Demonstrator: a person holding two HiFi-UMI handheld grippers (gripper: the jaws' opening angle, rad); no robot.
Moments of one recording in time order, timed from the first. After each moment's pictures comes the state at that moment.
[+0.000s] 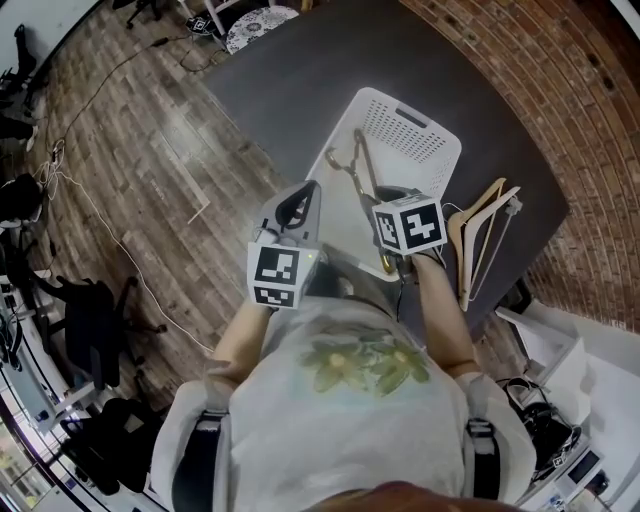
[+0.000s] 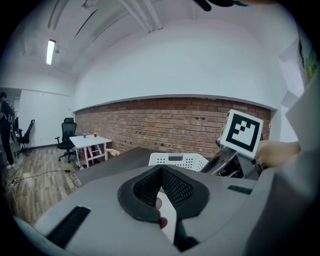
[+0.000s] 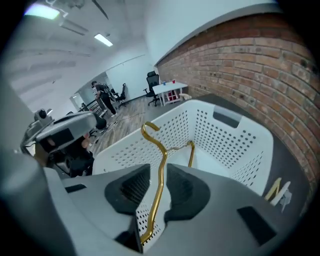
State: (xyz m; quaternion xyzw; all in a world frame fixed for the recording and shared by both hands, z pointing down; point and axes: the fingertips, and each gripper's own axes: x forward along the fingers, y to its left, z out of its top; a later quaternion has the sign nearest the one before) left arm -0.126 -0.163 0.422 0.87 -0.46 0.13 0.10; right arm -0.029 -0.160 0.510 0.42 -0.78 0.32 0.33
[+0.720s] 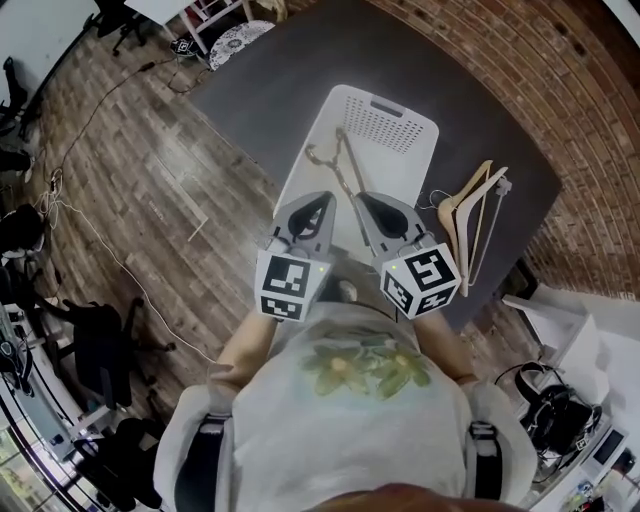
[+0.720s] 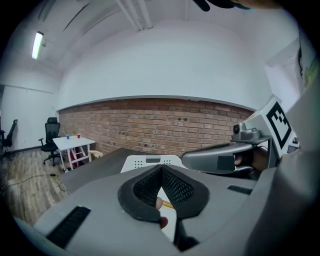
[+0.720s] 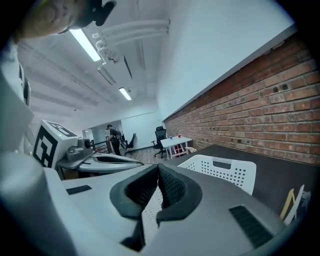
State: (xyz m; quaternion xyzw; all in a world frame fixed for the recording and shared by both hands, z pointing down) left arm -0.071 -0.116 0.399 0.91 -0.39 0.13 0.09; right arm -0.032 -0.107 0.390 0.48 -0.86 0.15 0.06
